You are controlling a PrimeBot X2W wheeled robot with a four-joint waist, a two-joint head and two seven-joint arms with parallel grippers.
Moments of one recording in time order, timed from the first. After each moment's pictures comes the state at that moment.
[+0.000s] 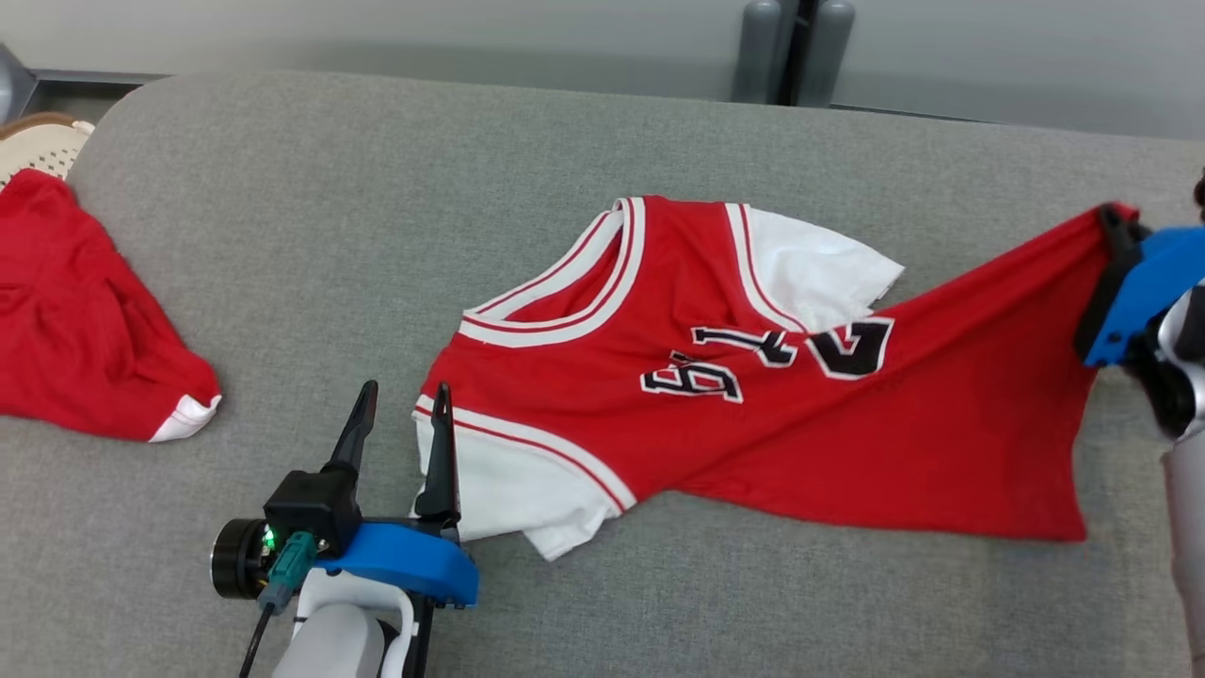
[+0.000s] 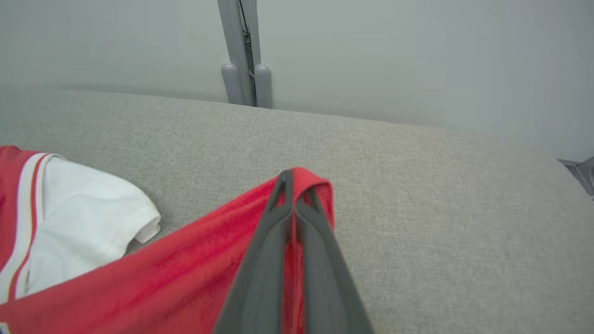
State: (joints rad) left arm -0.21 0.12 -0.31 0.35 -0.33 0.06 -0.26; right arm -0.65 -0.25 -0.16 0.58 0.11 0.13 0.32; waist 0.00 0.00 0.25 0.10
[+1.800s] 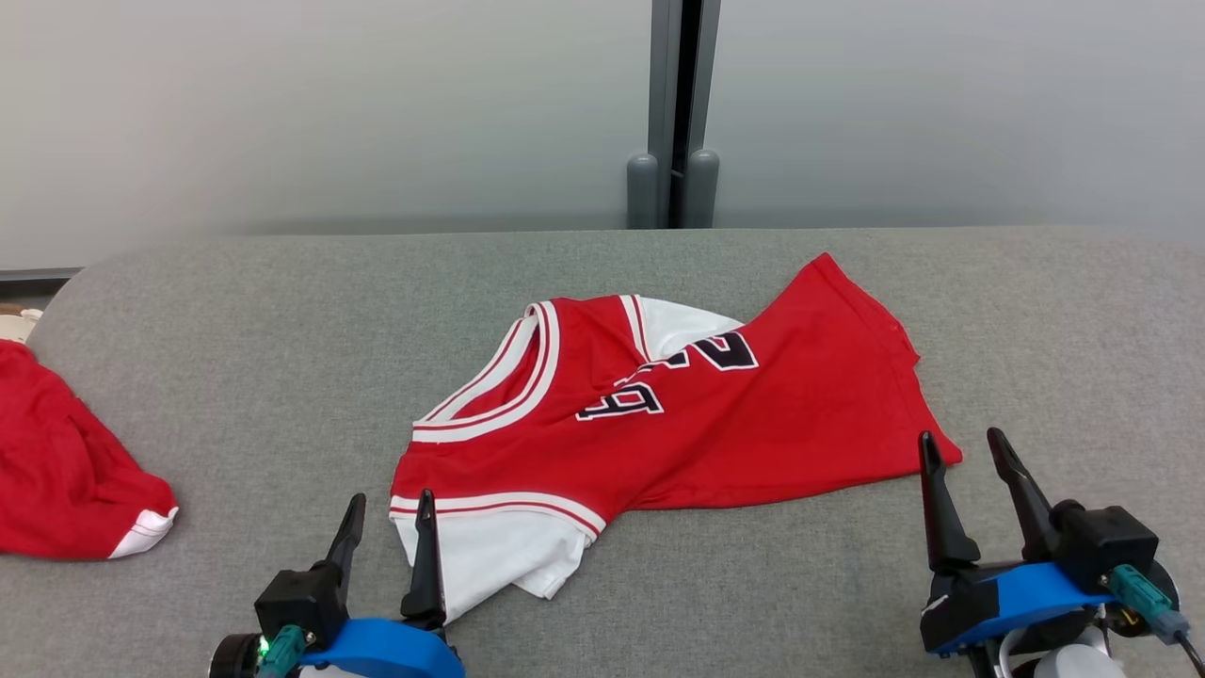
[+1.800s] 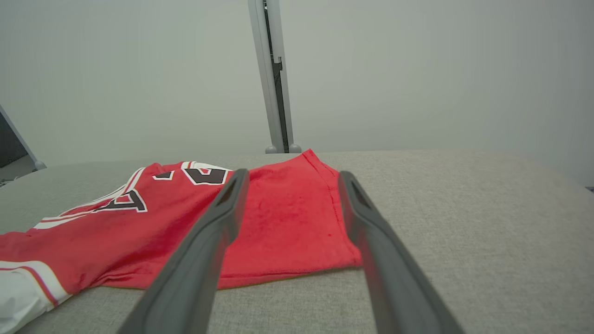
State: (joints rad) left arm -0.06 0.08 -0.23 0.39 -0.33 0.03 -0.26; right arm -0.12 -0.05 -0.05 0.33 0.14 0.13 -0.26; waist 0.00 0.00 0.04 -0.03
